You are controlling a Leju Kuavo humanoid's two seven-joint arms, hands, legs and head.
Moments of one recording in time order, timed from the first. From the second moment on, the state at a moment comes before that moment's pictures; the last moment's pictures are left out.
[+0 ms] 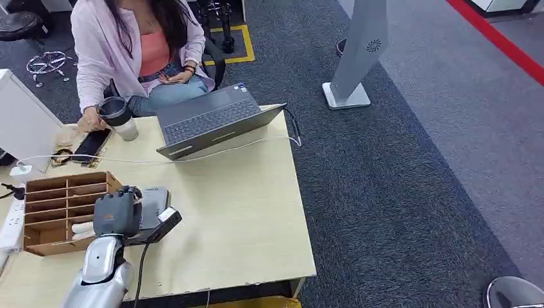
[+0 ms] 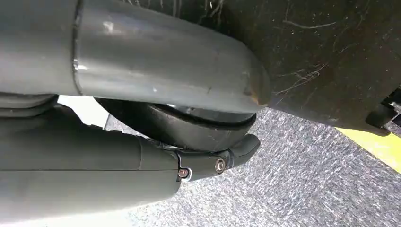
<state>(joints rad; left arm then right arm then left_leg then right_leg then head) -0.39 -0.01 -0.10 -0.78 -1.52 0.58 0.03 -0.12 0.12 1.39 -0.13 -0.65 -0.32 0.14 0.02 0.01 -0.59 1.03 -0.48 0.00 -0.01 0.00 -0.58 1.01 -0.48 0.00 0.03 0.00</state>
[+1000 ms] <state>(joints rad) -0.43 0.01 -0.17 -0.71 -1.52 0.56 0.05 -0.12 0.12 1.41 -0.13 -0.66 -0.32 0.14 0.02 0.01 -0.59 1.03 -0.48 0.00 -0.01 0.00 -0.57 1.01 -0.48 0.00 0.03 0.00</state>
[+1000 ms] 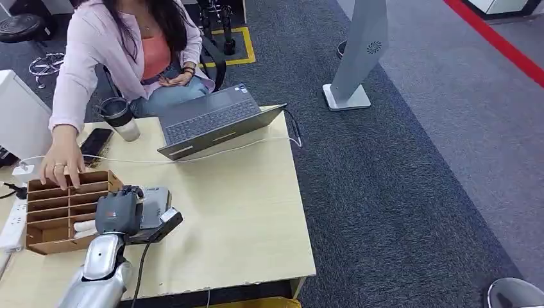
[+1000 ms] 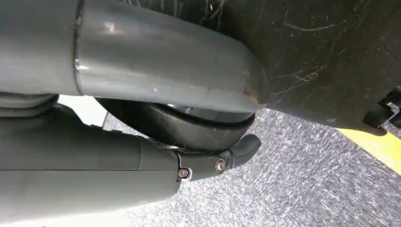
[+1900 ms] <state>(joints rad) -0.42 0.03 -0.21 -0.68 -1.52 0.57 0.07 -0.12 0.12 1.41 -0.13 -0.68 -0.32 0.14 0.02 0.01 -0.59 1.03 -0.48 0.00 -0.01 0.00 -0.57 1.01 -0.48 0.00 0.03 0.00</state>
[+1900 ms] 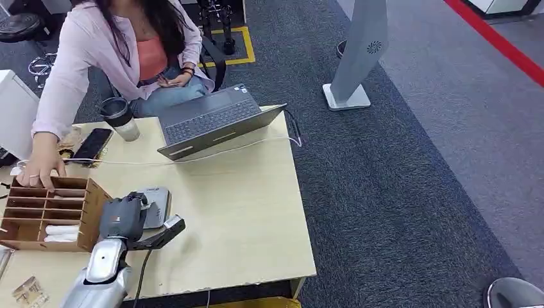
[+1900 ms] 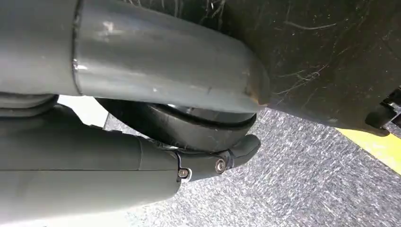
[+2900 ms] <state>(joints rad) -0.77 0.07 -0.15 -0.86 -1.52 0.65 0.04 -0.13 0.12 1.45 -0.13 -0.68 -0.38 0.14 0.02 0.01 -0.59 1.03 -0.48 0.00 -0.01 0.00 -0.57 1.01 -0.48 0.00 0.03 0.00</state>
